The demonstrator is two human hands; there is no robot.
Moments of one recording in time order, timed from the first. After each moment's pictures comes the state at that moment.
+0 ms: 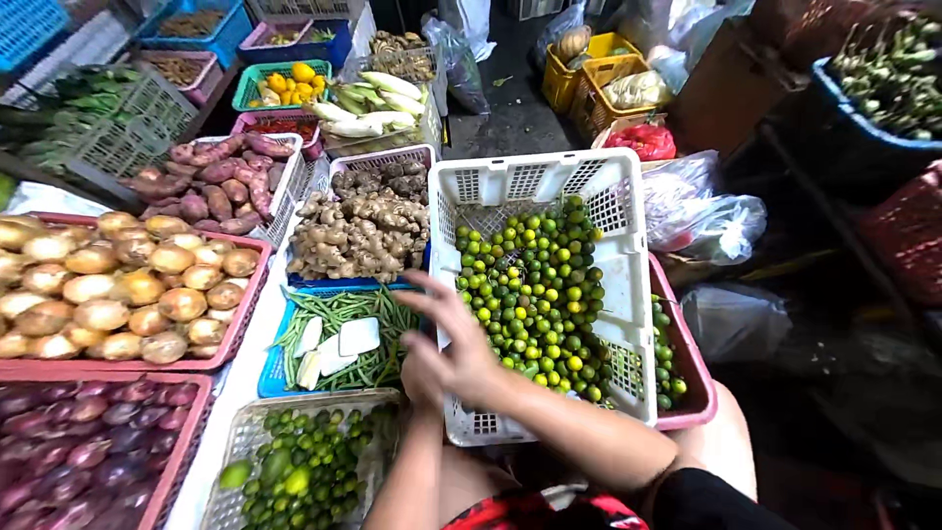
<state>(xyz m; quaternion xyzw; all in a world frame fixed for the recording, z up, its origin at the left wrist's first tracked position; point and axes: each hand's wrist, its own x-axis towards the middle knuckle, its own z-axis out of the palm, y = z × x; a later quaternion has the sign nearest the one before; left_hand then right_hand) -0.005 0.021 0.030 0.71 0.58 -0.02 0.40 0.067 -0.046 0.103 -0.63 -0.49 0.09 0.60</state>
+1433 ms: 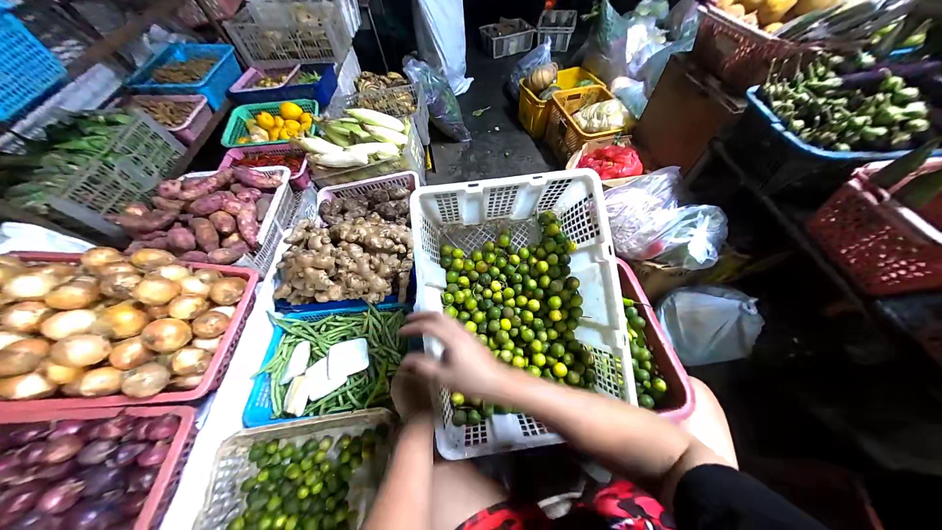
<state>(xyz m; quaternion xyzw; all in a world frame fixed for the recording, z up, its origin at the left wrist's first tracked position) 0.001 0.009 0.070 0.68 0.60 -0.07 0.40 0.089 -0.064 0.096 -0.71 -0.50 0.21 0.44</state>
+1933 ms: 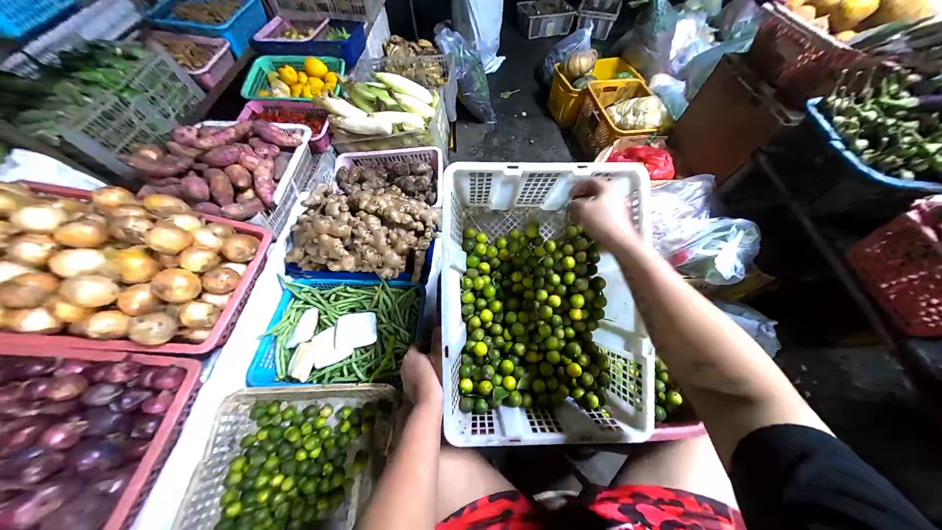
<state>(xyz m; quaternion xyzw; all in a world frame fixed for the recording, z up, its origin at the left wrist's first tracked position) -0.003 0.030 -0.022 0.72 0.61 -0.02 0.33 0.348 -0.093 0.090 -0.89 -0.23 0.11 0.38</state>
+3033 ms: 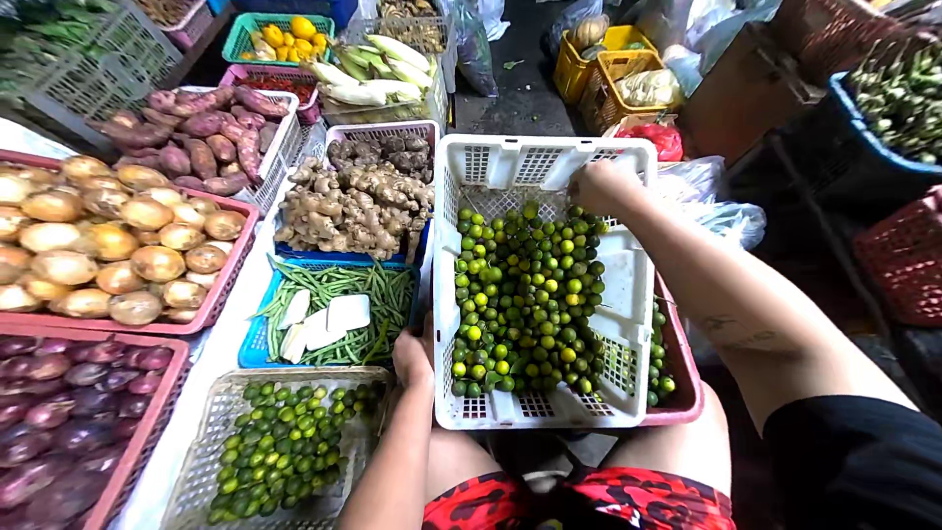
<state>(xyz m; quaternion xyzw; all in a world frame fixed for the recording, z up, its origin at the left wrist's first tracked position) 0.000 0.033 -0.022 0.71 0.61 -0.02 0.34 0.364 -0.080 0.112 -0.92 -0.37 0.13 -0.04</state>
